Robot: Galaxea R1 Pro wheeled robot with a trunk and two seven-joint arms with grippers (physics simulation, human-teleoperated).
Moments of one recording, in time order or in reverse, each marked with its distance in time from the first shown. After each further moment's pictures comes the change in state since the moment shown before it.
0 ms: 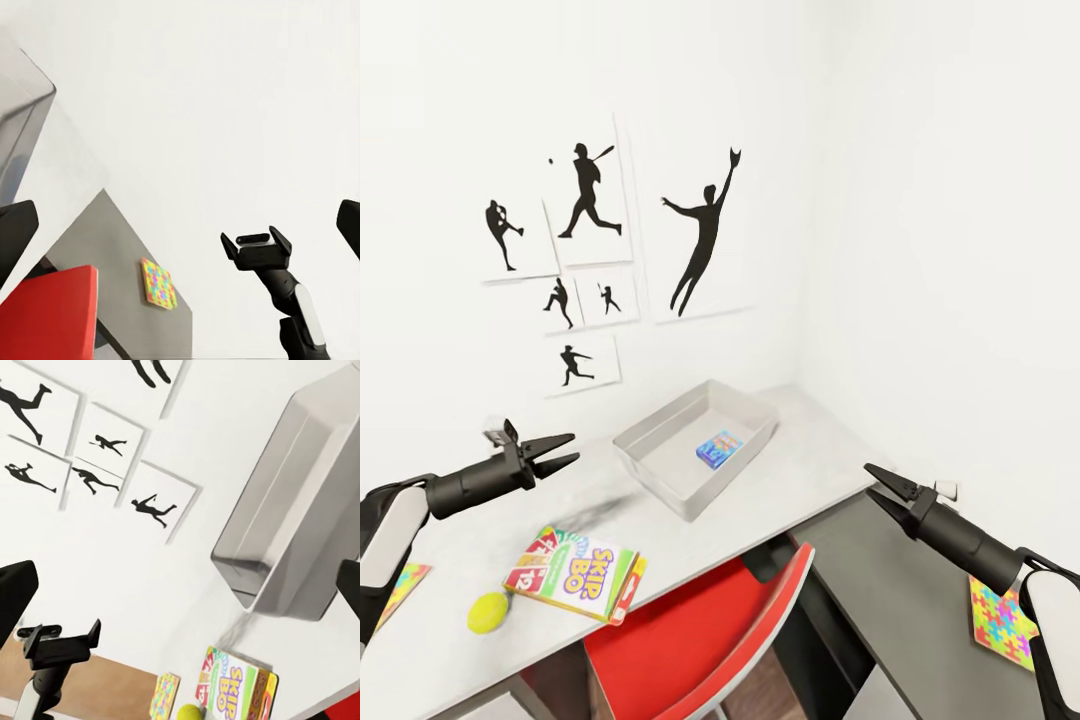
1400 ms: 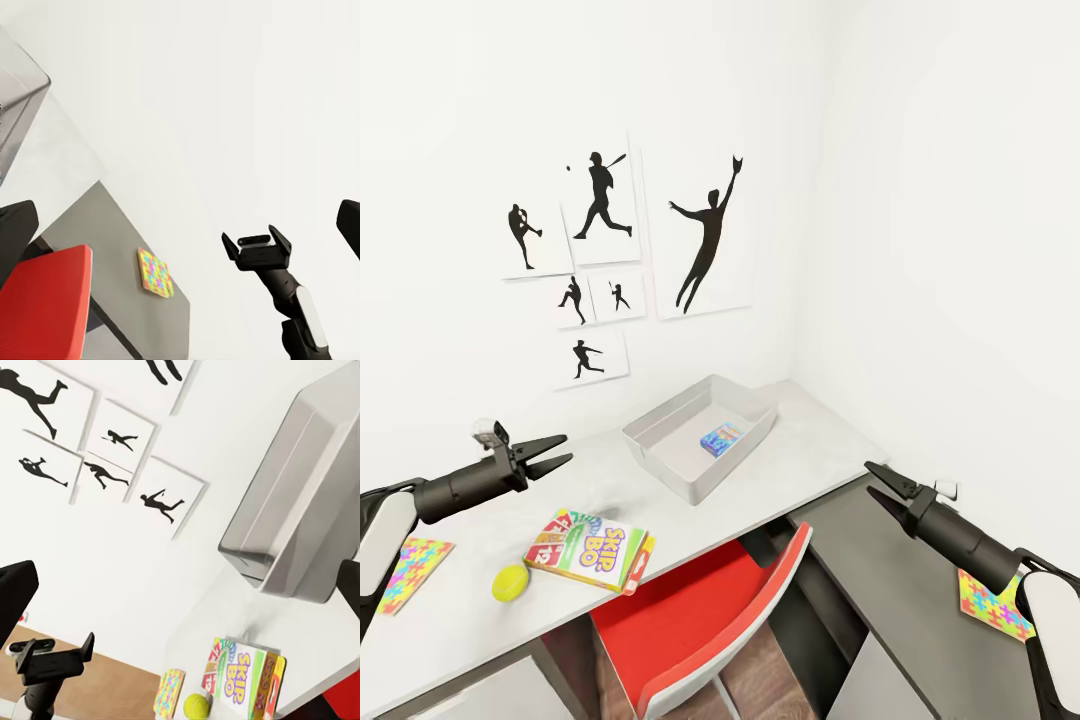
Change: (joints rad) left arm 0.028 0.007 0.033 -0.034 -0.001 0.002 -0.002; right arm 0.000 0.012 -0.002 0.001 0.004 -0.032 -0.006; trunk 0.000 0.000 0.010
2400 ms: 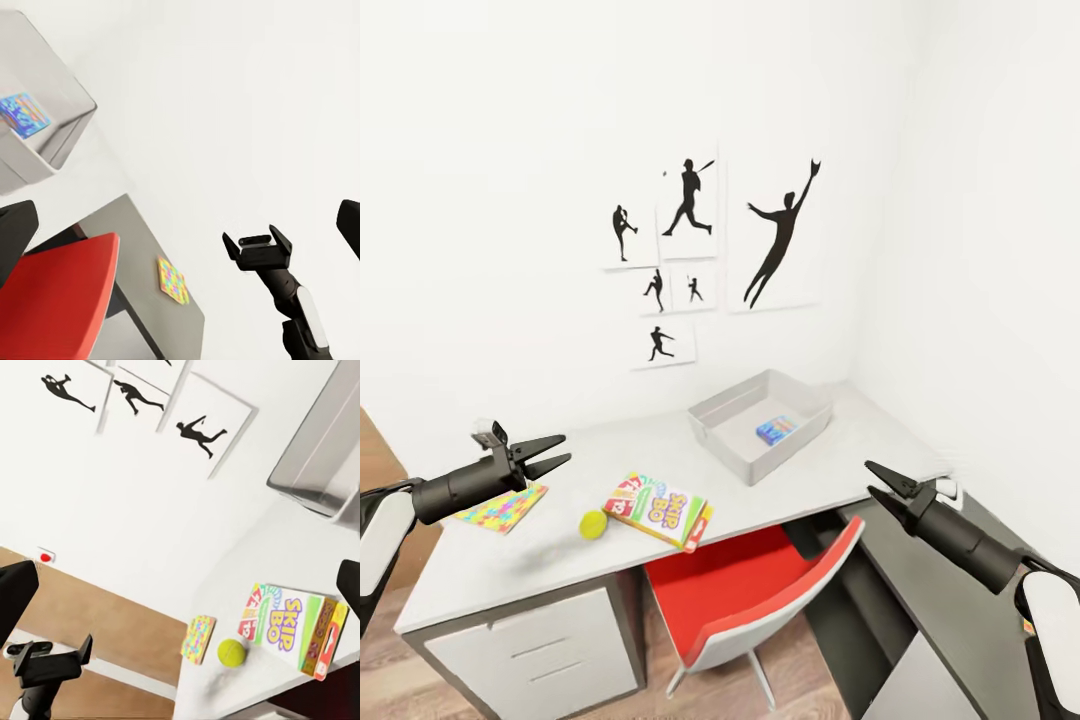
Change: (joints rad) left arm 0.001 0.003 0.002 0.000 0.000 0.000 -0.001; right arm 0.000 0.000 0.002 0.000 0.002 -0.010 -0.001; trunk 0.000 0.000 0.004
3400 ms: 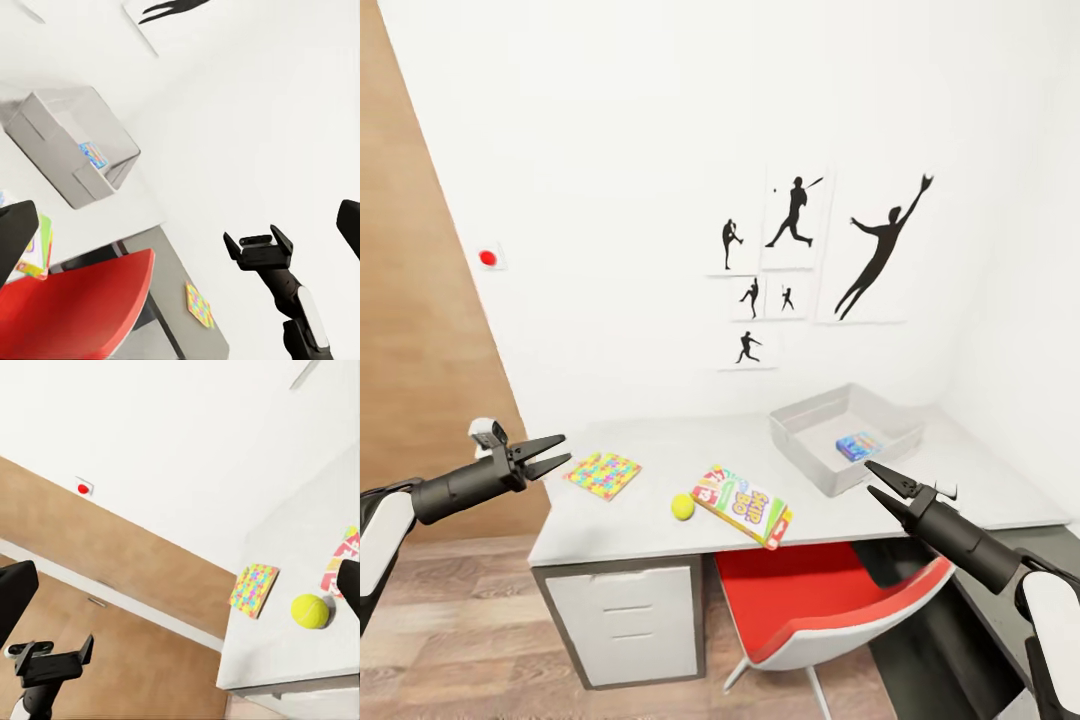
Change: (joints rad) left arm 0.001 0.001 0.000 0.000 0.000 0.000 0.001; right arm 0.000 0.000 0.001 0.000 -0.001 -0.001 0.003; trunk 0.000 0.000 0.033
